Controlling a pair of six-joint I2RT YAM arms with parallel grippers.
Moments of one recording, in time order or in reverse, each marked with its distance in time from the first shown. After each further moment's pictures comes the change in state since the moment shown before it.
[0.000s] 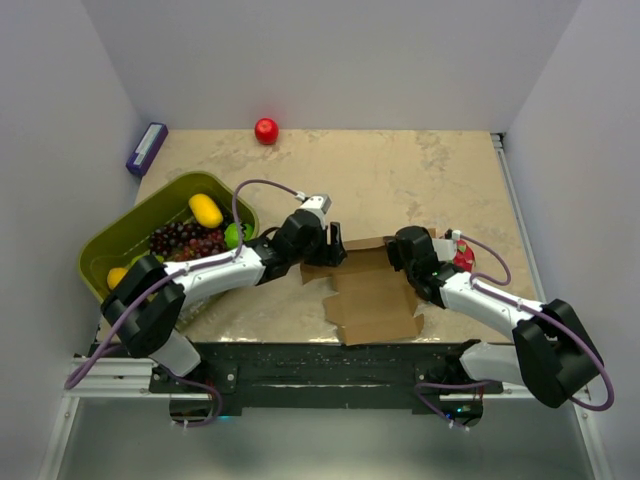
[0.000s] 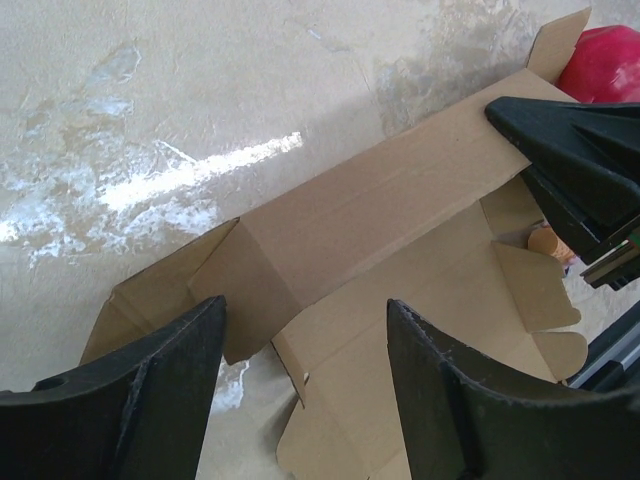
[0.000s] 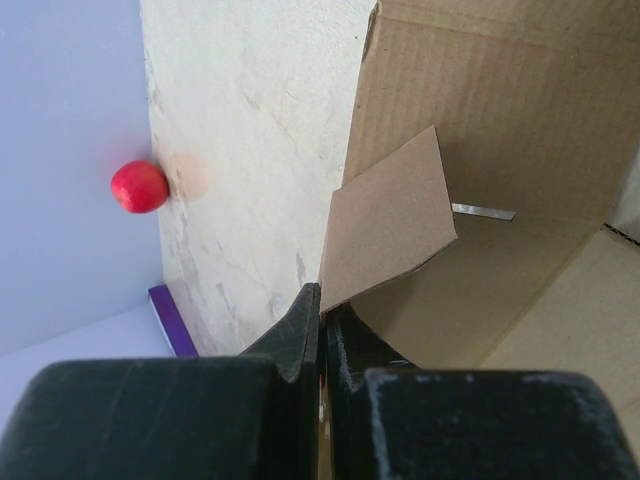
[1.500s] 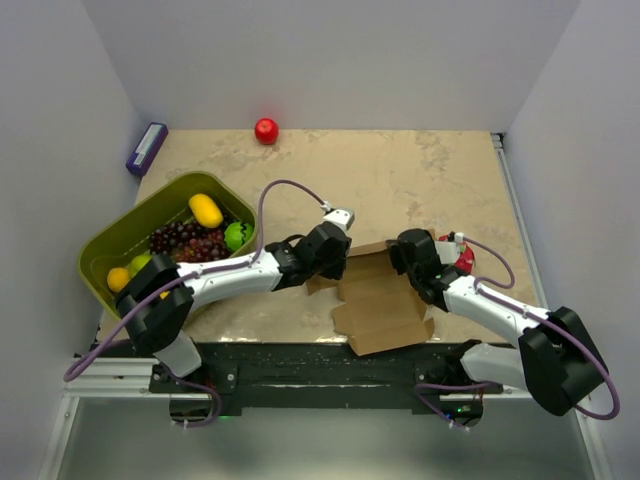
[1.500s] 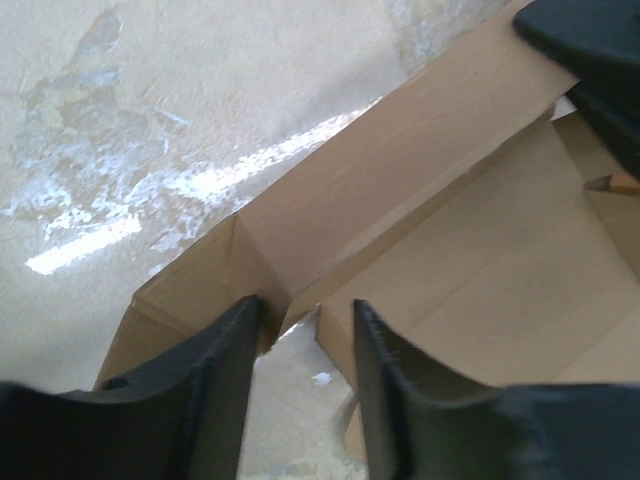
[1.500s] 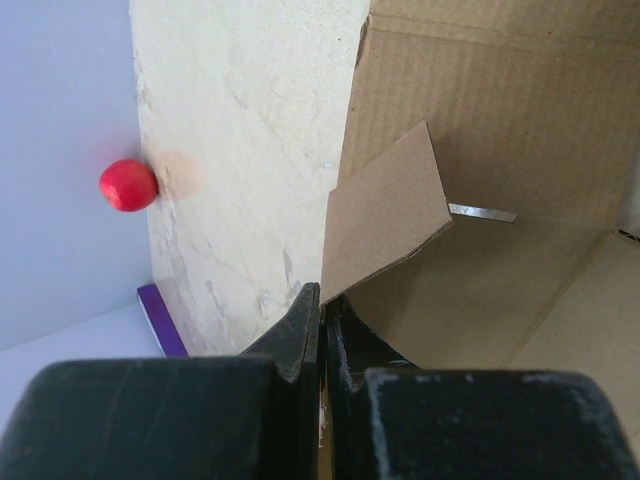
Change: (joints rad) left arm -0.142 0.041 0.088 -0.182 -0.175 0.118; right arm 0.000 -0.047 -0.014 -0.047 0.002 -0.010
